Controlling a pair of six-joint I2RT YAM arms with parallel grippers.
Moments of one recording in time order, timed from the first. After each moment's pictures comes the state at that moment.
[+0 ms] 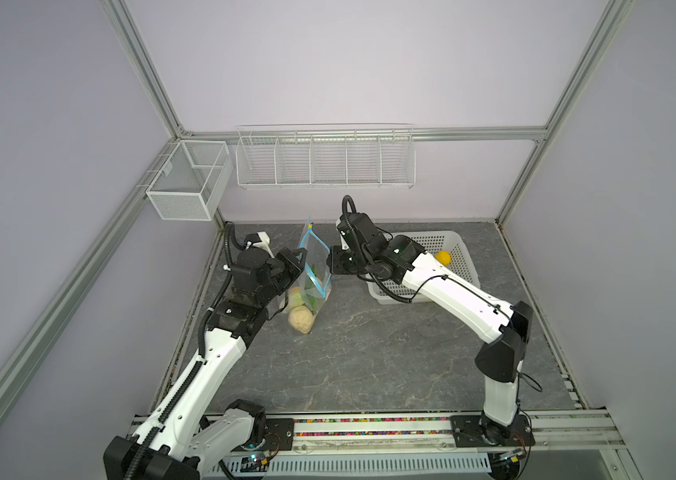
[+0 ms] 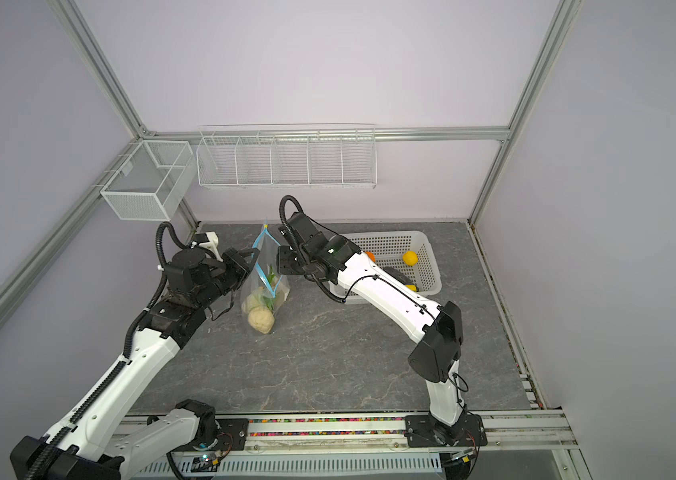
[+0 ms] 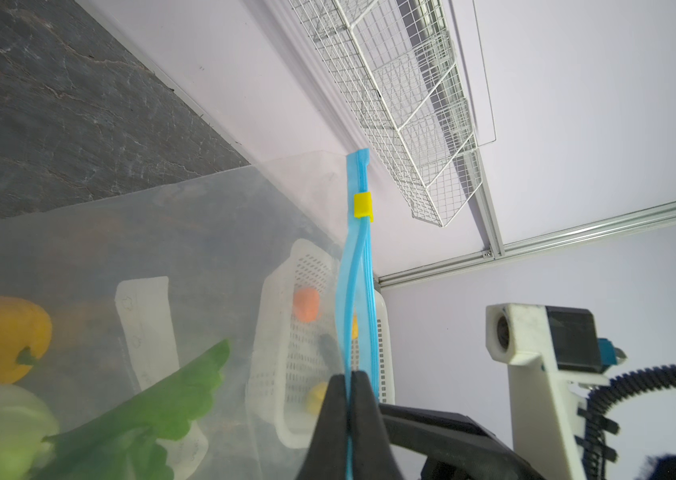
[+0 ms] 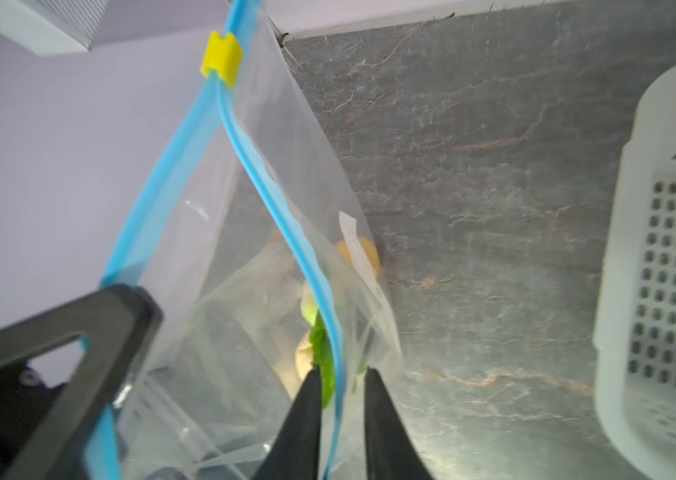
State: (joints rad) left arm -0.35 1.04 0.95 -0.16 0.17 -1.05; right arm 0.91 1.93 2.03 -0.81 0.02 0.70
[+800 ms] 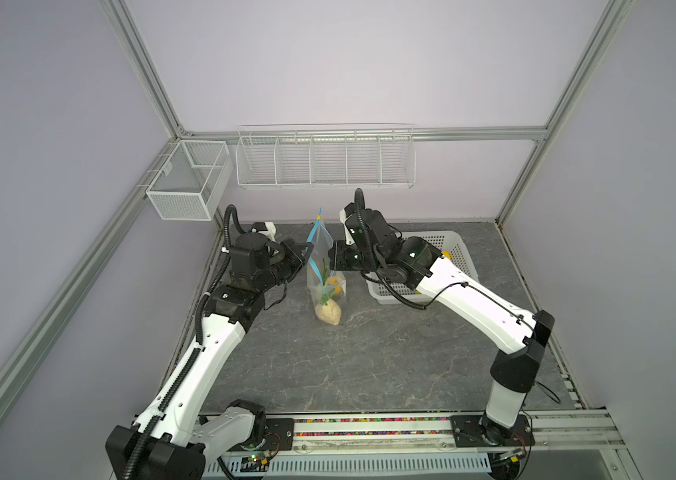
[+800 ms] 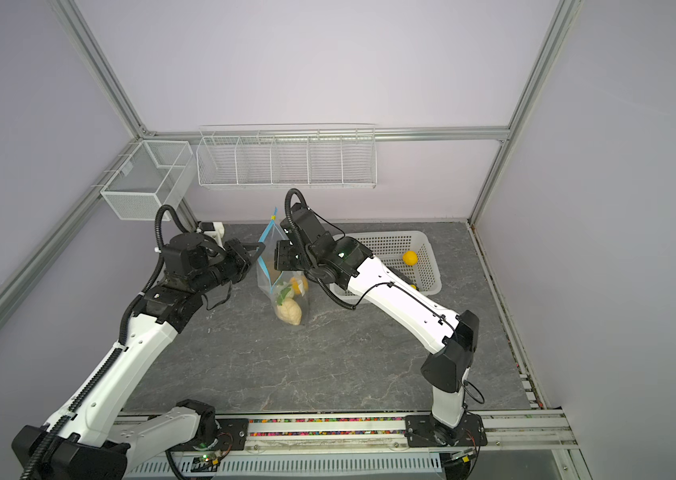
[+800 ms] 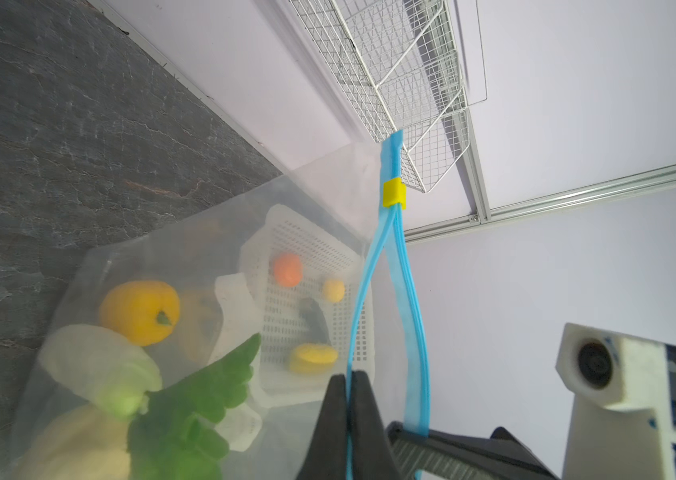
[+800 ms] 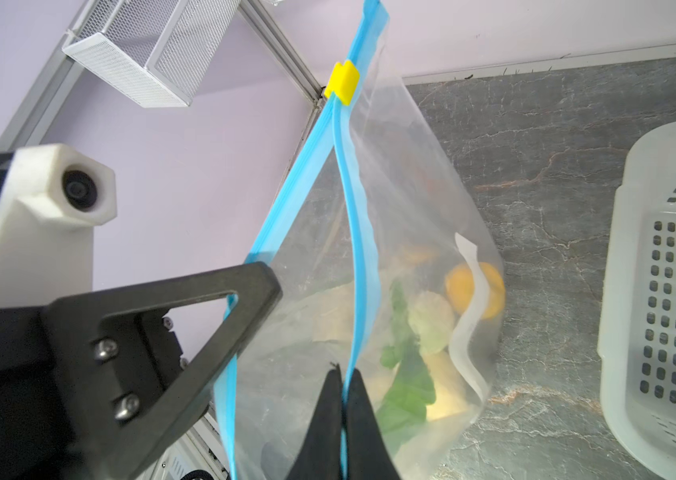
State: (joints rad) left arm -0.32 1.11 1.11 -0.31 0.32 -1.04; right arm 0.95 1.83 2.02 -0.77 0.08 0.71
